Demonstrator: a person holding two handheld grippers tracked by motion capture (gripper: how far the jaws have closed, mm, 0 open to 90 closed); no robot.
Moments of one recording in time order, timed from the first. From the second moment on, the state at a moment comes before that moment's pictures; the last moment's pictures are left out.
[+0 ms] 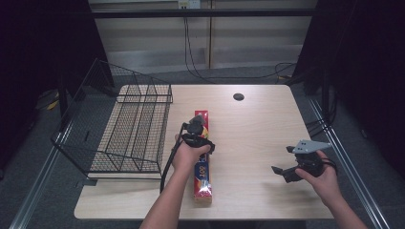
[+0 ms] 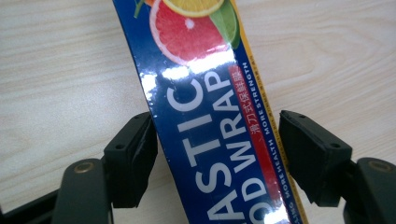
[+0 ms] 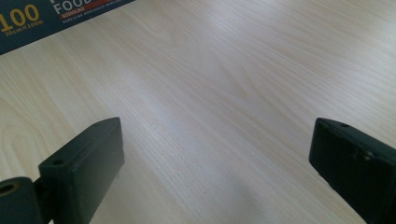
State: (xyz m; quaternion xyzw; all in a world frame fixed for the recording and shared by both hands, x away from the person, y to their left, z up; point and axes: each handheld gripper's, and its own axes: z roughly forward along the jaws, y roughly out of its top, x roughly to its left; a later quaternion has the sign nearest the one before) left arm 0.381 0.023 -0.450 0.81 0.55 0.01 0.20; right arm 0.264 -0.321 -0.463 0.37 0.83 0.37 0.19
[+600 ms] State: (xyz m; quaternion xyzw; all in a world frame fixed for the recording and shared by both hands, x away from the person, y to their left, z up) left arm 0.387 0.020 -0.440 0.84 0.53 0.00 0.12; right arm 0.264 -0.324 -0.462 0.37 0.83 0.38 0.19
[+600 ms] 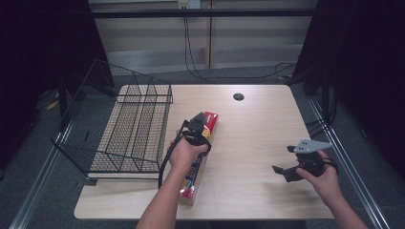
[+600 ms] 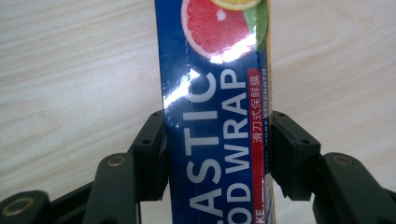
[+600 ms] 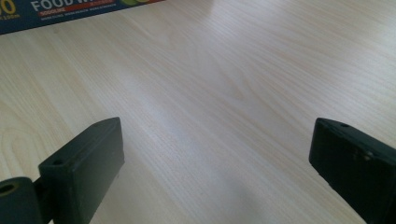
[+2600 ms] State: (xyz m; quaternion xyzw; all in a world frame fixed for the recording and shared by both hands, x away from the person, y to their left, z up) left arm 0.413 0.055 -0.318 0.83 0.55 -0.04 0.14; right arm 0.265 -0.321 -0.462 0.36 0.83 0.38 0.20
